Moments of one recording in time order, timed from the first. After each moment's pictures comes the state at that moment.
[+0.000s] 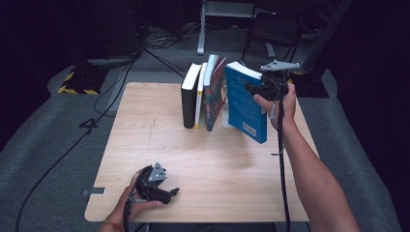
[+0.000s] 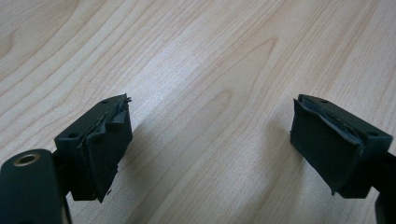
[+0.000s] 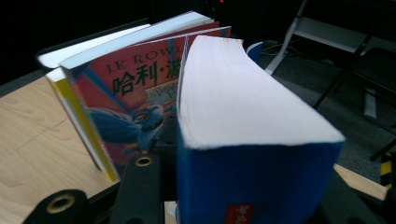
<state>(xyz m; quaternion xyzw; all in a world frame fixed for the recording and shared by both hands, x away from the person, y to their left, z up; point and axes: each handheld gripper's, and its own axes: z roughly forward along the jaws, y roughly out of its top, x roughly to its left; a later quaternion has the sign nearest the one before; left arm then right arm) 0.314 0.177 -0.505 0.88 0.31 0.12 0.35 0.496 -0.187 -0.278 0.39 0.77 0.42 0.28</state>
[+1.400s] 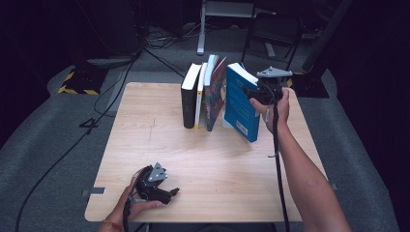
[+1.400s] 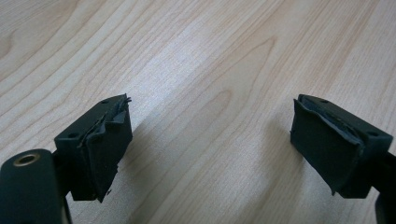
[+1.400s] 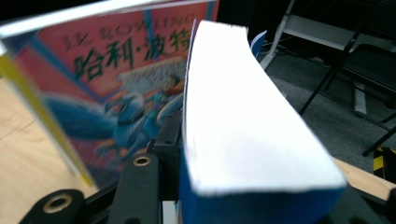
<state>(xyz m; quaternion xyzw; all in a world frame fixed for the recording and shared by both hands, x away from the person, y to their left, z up) 0.314 0.177 -0.505 0.88 0.31 0.11 0.35 0.506 -0.190 -0.314 0.40 0.76 0.42 0.29</state>
